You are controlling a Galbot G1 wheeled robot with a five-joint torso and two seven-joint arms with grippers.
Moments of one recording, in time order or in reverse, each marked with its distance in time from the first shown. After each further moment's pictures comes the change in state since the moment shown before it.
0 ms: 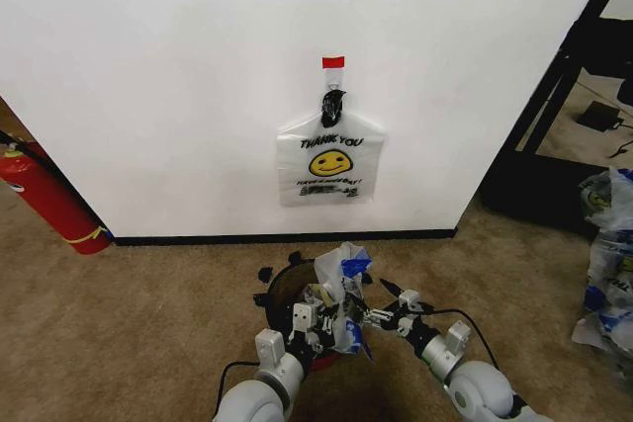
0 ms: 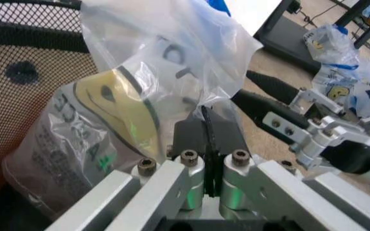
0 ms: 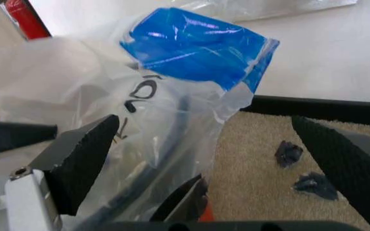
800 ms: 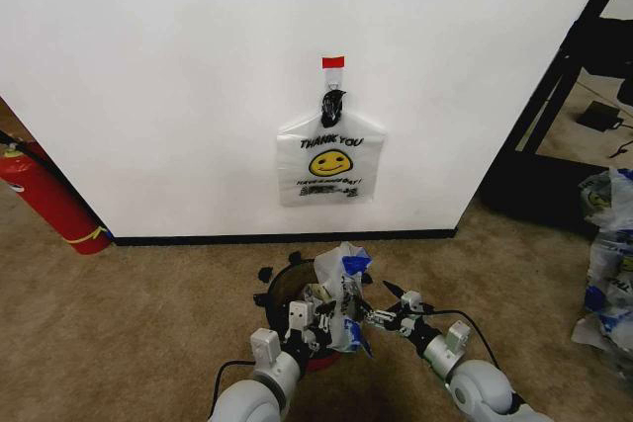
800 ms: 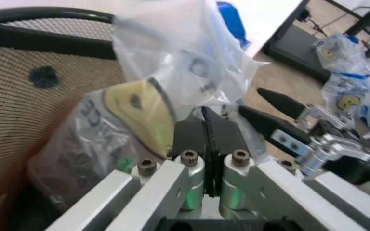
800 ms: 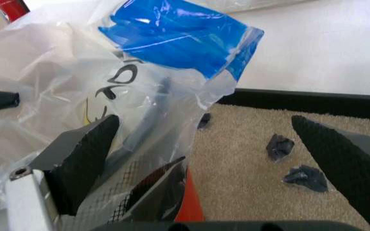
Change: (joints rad) left arm 0.027 0.003 -0.045 -0.013 -0.003 -0.015 -0.002; right arm 0.012 0.020 0.011 -0.055 -0.019 0.016 -0.023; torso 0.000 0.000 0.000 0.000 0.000
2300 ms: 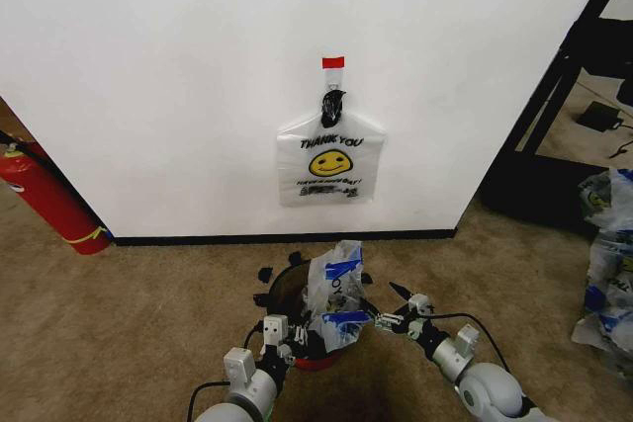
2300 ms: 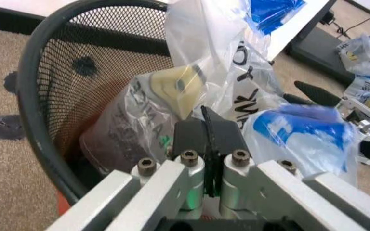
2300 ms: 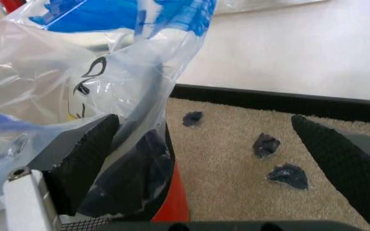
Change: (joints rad) left arm 0.132 0.032 -0.073 -0.051 0.018 -0.052 -0.002; right arm -0.018 -0.005 0.041 -0.028 -0.028 0.023 -0.047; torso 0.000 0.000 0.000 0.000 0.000
